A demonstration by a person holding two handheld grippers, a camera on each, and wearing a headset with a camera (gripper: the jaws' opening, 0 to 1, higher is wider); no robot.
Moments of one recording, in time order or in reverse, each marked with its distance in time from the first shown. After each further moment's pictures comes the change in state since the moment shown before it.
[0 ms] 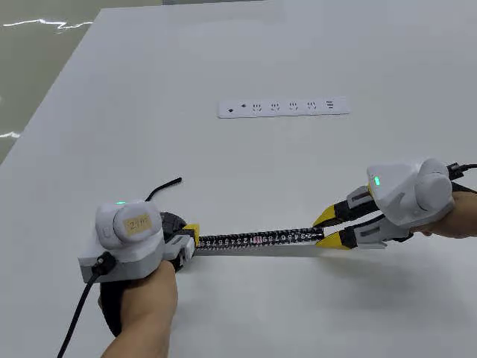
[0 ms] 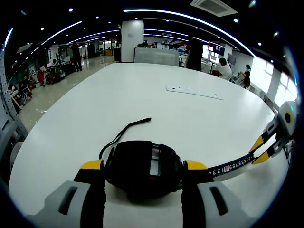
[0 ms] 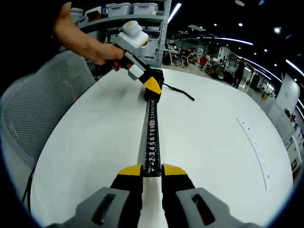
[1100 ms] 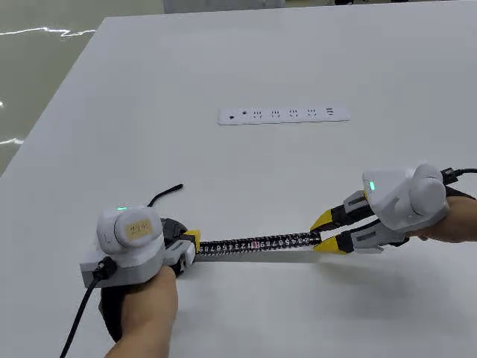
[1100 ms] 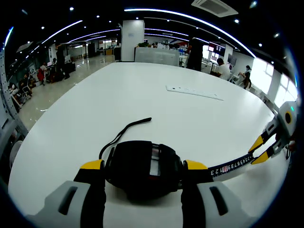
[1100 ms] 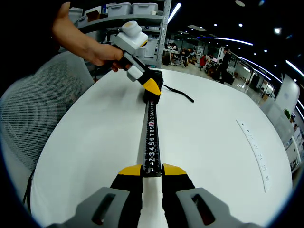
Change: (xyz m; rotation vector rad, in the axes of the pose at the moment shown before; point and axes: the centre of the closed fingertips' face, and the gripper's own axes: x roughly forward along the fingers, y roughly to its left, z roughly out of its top) left arm 0.002 0.004 0.000 -0.018 0.004 0.005; right arm 0.001 -0.002 0.007 0.000 0.001 -0.008
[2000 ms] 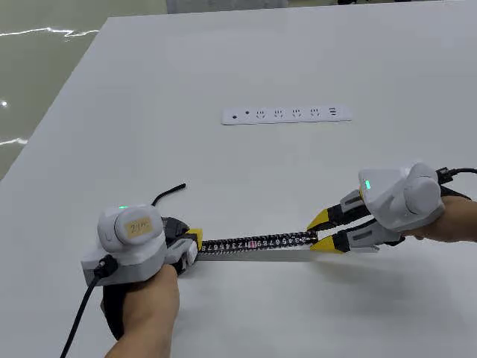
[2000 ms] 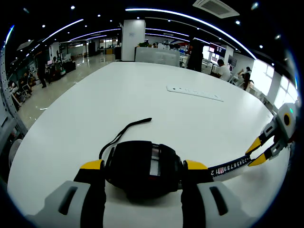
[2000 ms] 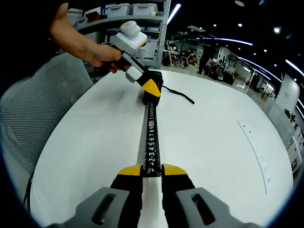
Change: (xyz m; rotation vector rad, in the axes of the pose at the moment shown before) left arm -0.005 -0.002 0.001 -0.018 0.002 0.003; right arm 0.009 -0.002 0.003 0.007 -0.011 0.004
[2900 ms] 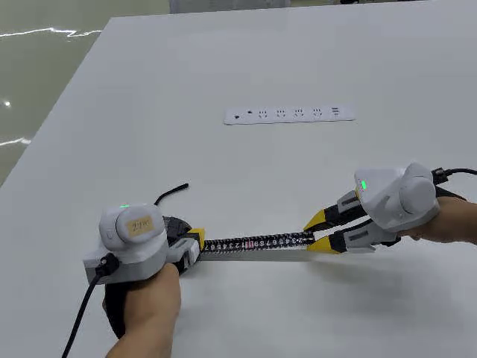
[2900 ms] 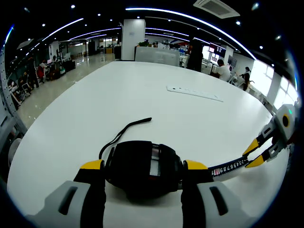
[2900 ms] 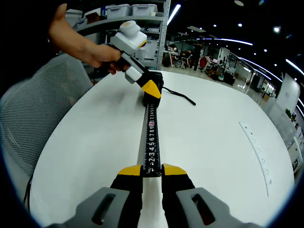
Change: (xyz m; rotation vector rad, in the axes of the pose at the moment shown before) left arm 0.000 0.002 0.001 -0.010 0.005 -0.004; right arm 0.008 0.000 0.005 0.003 -0.008 0.007
